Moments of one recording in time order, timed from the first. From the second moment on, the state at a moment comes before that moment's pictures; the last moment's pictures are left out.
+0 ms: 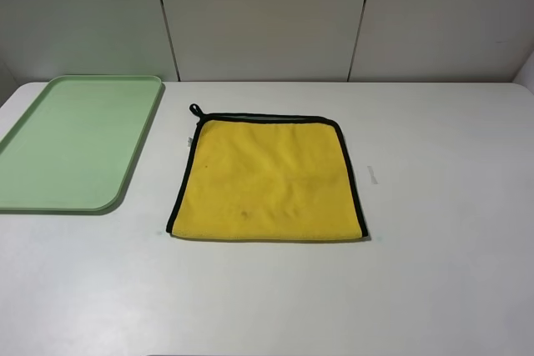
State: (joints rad) left arm -0.16 -0.01 -0.49 0.03 1.05 0.00; right arm 0.34 -0.01 -0.49 0.02 1.02 0.02
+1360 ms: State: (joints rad) left arm -0.16 0.03 -0.49 0.03 1.06 0.01; right arm 0.34 0.00 -0.49 0.00 1.02 0.03
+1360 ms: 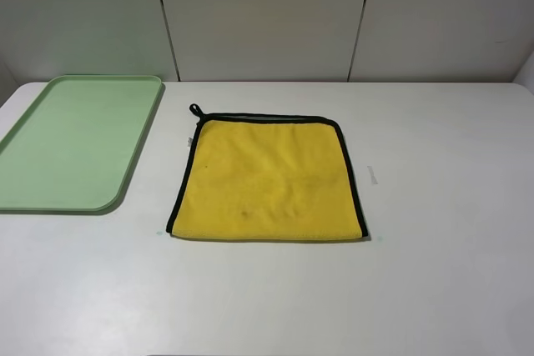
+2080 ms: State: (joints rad) left arm -0.16 0.60 -0.53 0.03 0.83 0.44; right arm 0.34 0.62 -0.62 0.01 0.61 -0.38
